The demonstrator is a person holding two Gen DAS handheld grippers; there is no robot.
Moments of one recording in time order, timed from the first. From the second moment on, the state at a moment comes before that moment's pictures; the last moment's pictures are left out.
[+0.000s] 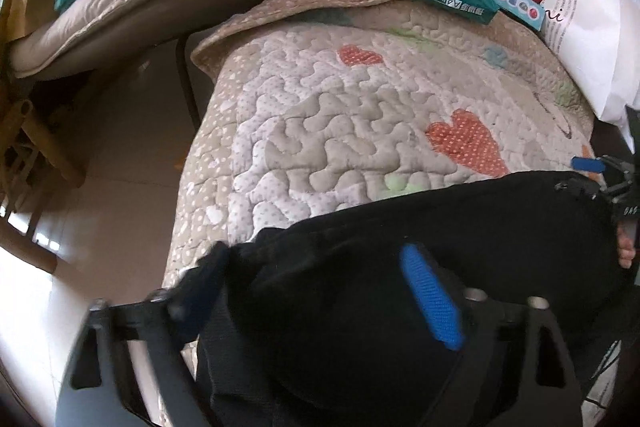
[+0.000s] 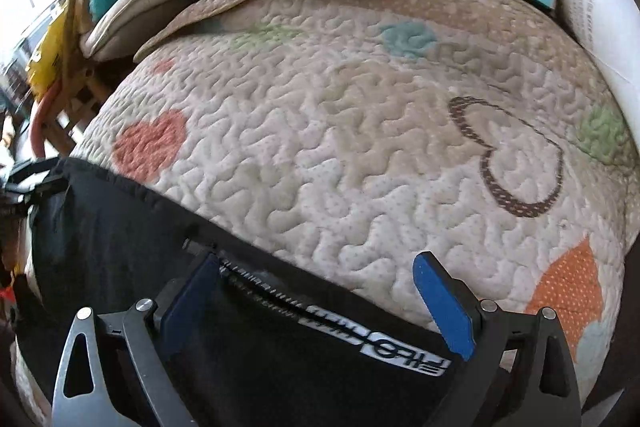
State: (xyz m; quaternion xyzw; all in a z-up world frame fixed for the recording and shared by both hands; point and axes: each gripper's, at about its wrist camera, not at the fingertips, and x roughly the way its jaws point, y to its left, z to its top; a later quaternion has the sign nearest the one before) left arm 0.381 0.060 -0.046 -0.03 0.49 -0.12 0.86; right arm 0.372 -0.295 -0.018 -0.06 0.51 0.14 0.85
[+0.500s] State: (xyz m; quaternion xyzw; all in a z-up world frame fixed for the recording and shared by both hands) left arm 0.354 0.042 -0.012 0.03 0.46 -0.09 0.88; right arm 0.340 -0.277 -0.004 -0.07 0.51 0.17 0.84
